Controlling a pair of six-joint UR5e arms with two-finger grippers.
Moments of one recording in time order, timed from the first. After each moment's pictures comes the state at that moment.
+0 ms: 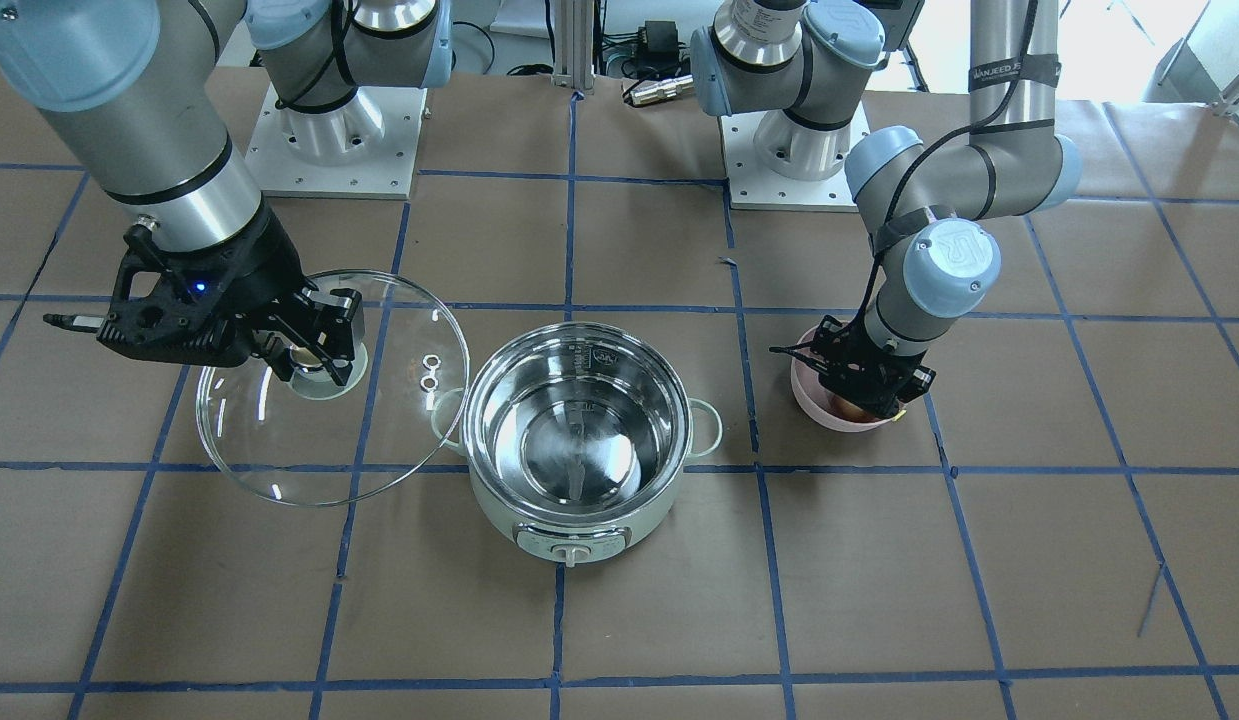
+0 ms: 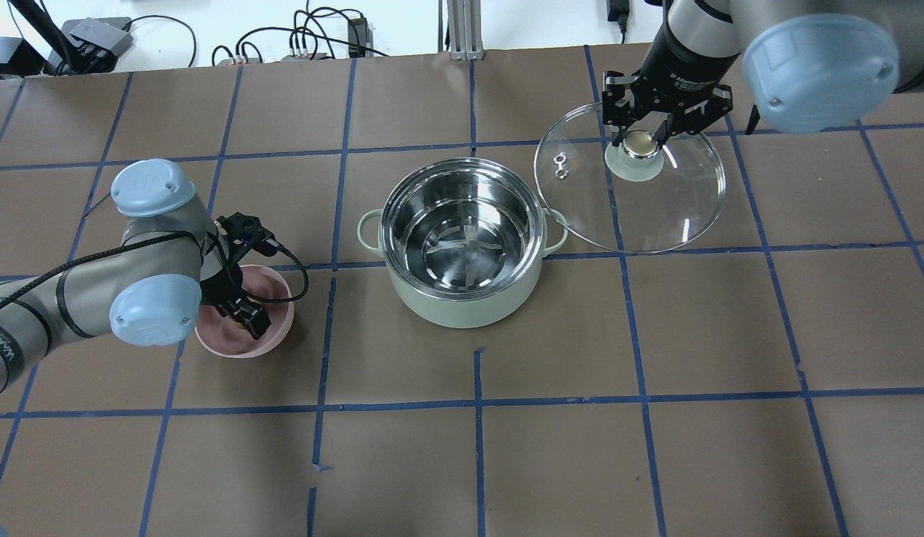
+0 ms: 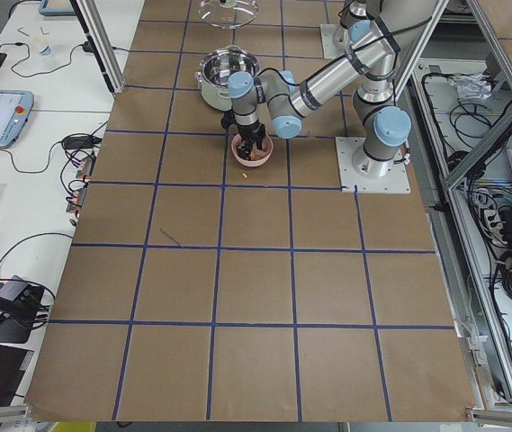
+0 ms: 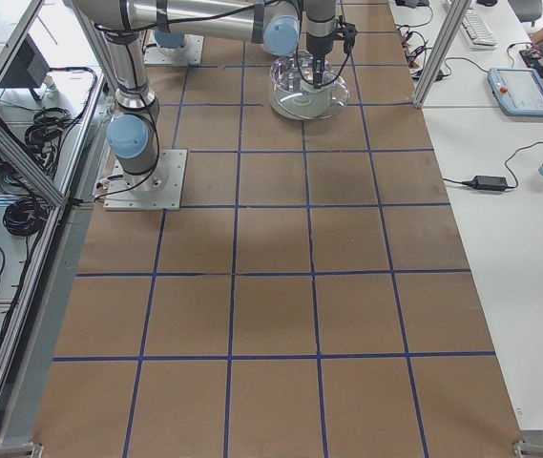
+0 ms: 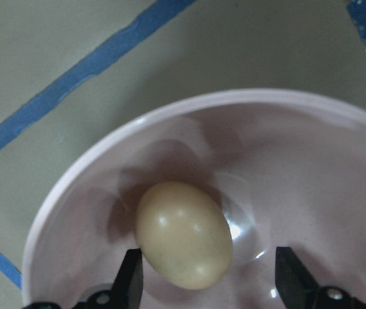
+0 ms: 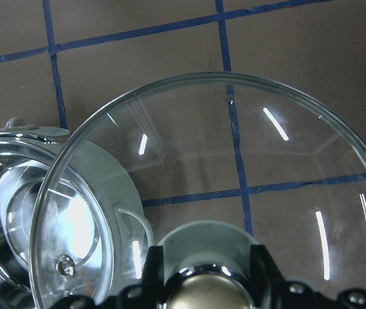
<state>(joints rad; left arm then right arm) -1.36 -1.79 -2.13 -0.93 1.69 0.79 1.58 -1.43 1.56 -1.81 -1.47 0.15</state>
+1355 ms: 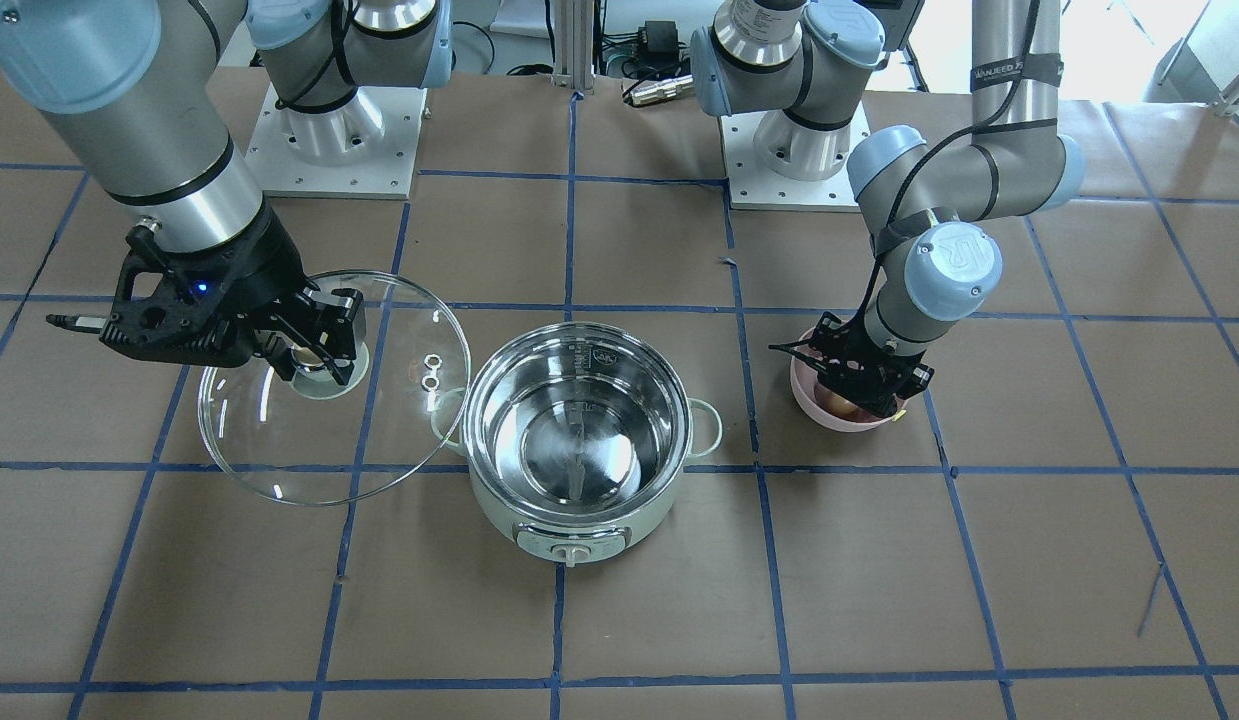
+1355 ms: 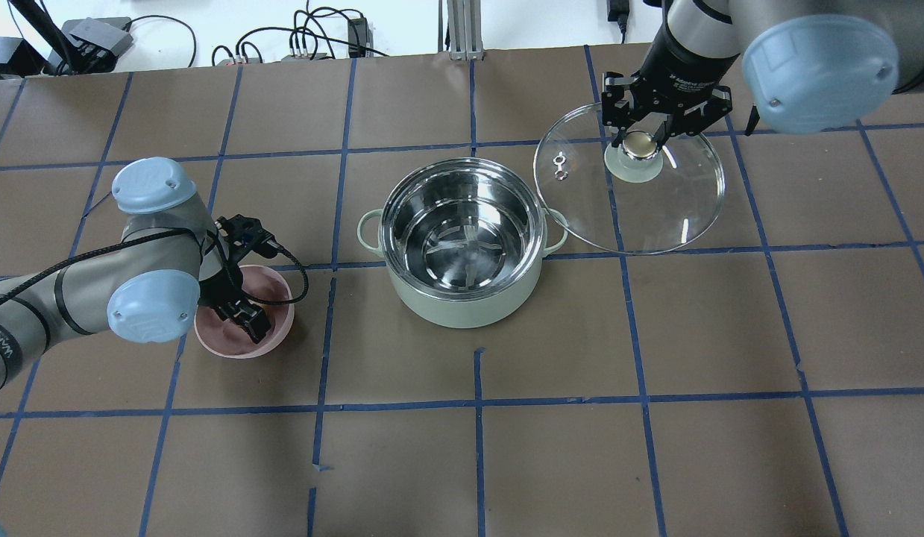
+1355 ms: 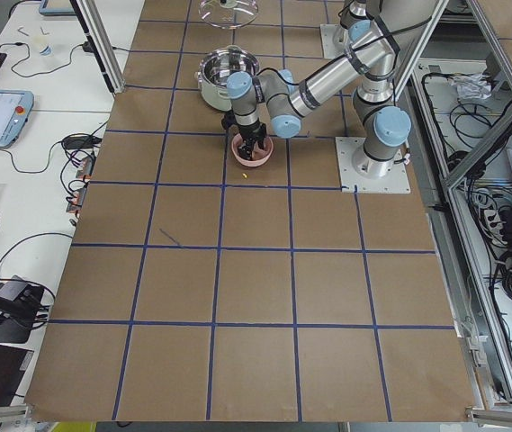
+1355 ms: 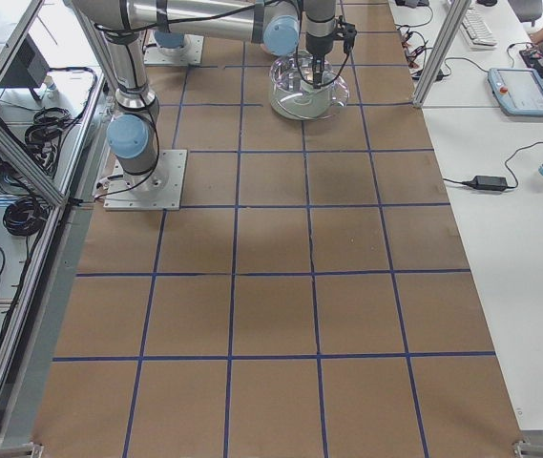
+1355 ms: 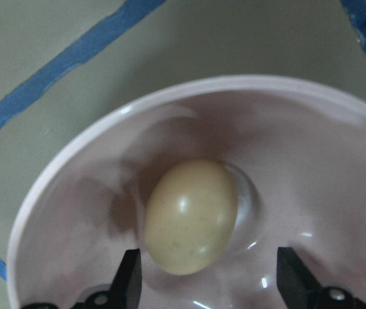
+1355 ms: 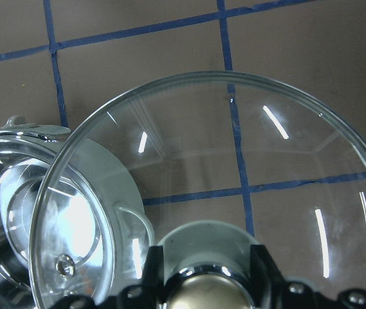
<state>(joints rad) -1.36 -1.79 -2.13 -0.97 1.69 0.79 1.58 -1.43 1.56 -1.80 -1.47 0.15</state>
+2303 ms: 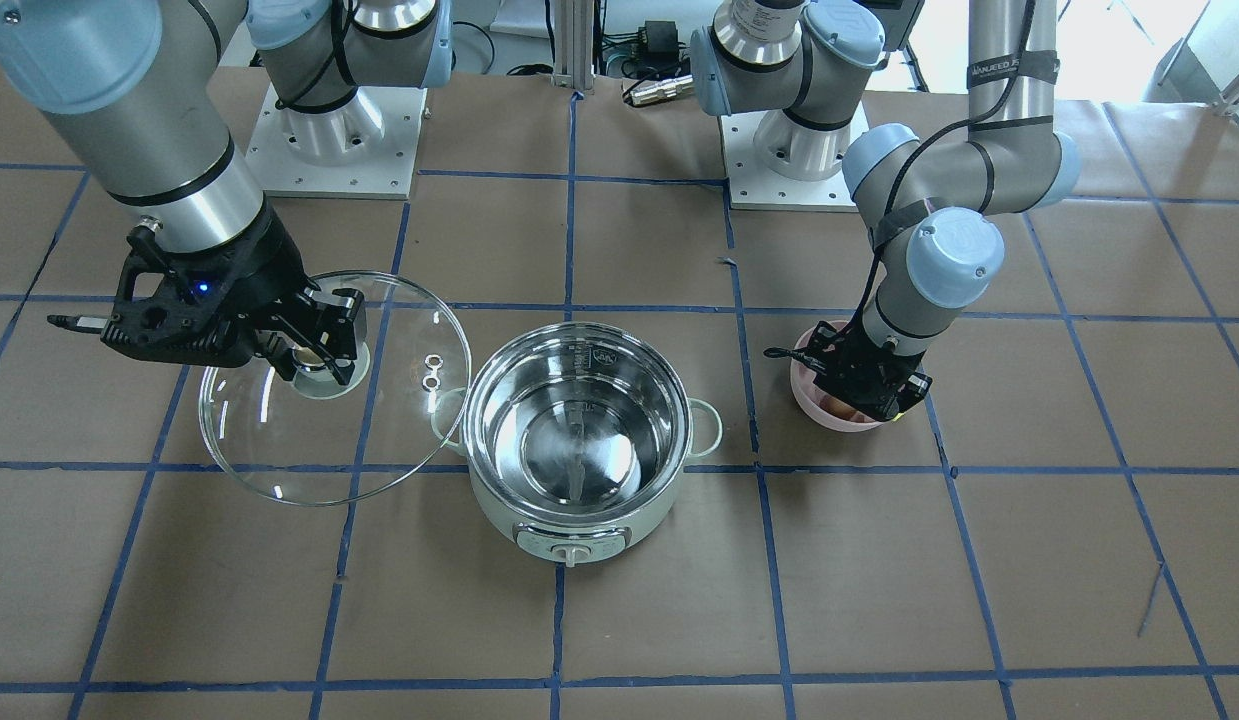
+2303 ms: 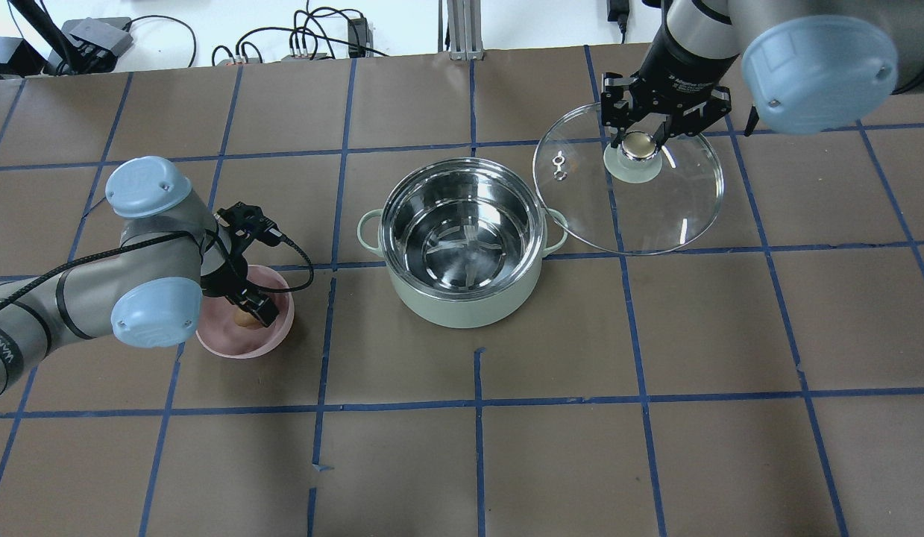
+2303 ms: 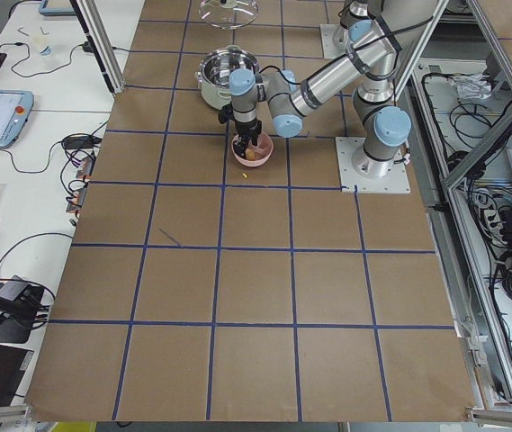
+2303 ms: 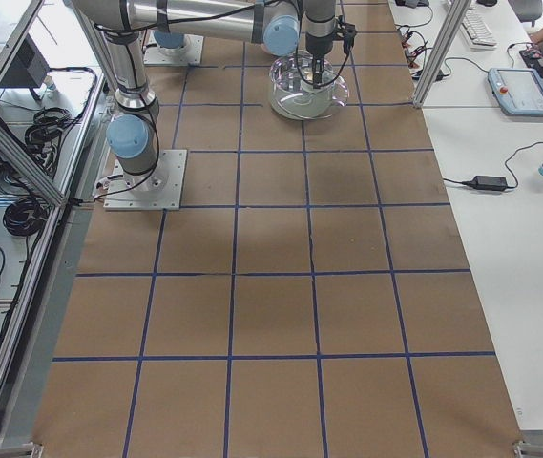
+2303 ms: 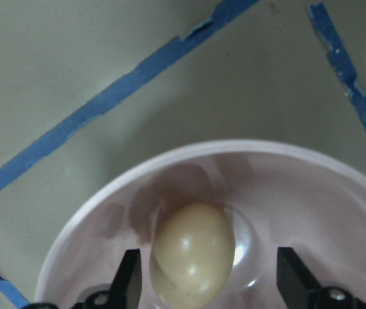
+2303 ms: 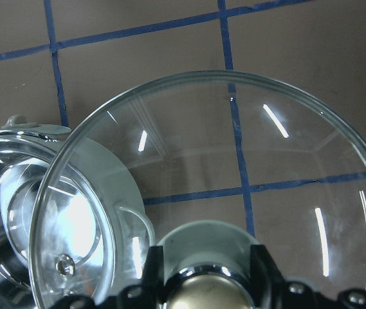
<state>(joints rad) -1.37 -1.78 -2.14 -0.86 1.62 0.80 1.58 -1.43 1.56 -1.80 -1.47 0.15</state>
